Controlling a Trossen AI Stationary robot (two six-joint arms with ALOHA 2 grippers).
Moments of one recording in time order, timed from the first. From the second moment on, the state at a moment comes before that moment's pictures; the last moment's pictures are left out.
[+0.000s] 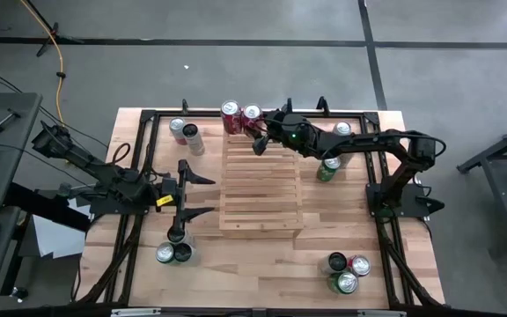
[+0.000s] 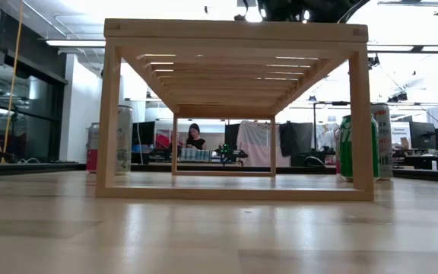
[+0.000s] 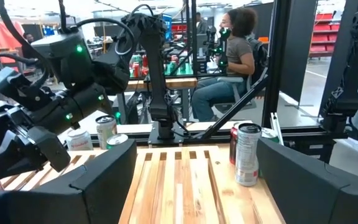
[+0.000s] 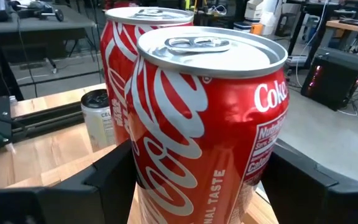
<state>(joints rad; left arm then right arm) -0.49 0.88 0.62 0.28 -0.52 0.04 -0.27 1.67 1.09 0.37 0.35 0.02</state>
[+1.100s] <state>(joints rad) -0.49 0.88 0.62 0.26 -0.52 0.03 -0.22 1.42 1.09 -0.15 0.34 0.02</state>
